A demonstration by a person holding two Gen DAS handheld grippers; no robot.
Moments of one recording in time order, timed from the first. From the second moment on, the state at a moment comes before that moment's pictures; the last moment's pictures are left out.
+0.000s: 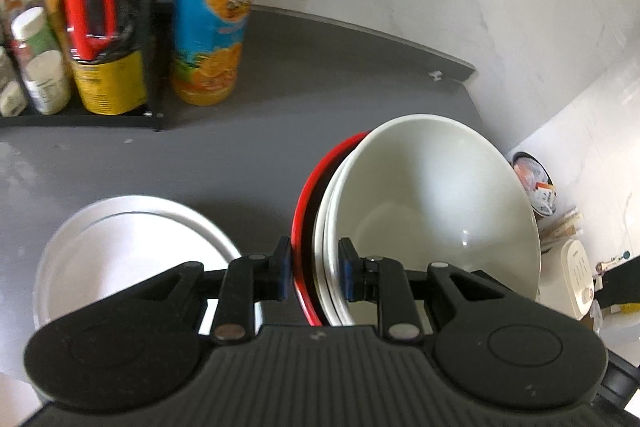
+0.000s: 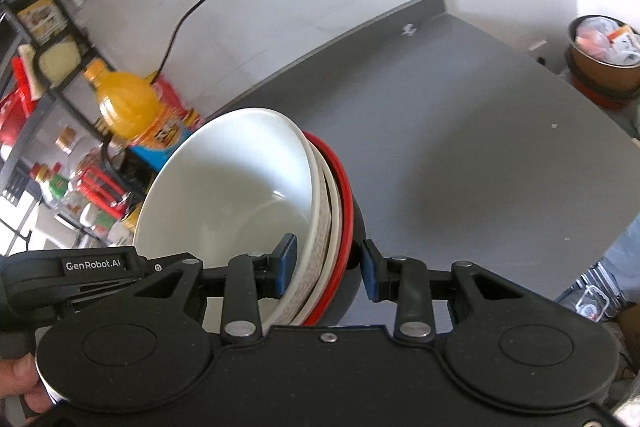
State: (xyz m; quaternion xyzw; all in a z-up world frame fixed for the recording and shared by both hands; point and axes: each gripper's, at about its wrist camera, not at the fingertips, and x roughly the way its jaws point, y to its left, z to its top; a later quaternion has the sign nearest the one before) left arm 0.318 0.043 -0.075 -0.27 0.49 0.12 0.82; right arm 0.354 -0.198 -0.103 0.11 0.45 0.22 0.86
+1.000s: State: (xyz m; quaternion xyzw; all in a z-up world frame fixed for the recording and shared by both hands) left arm 0.213 0.155 -0.090 -0.34 0.47 0.26 0.77; right arm 0.317 -0.065 -0.126 0.02 0.50 0.35 0.79
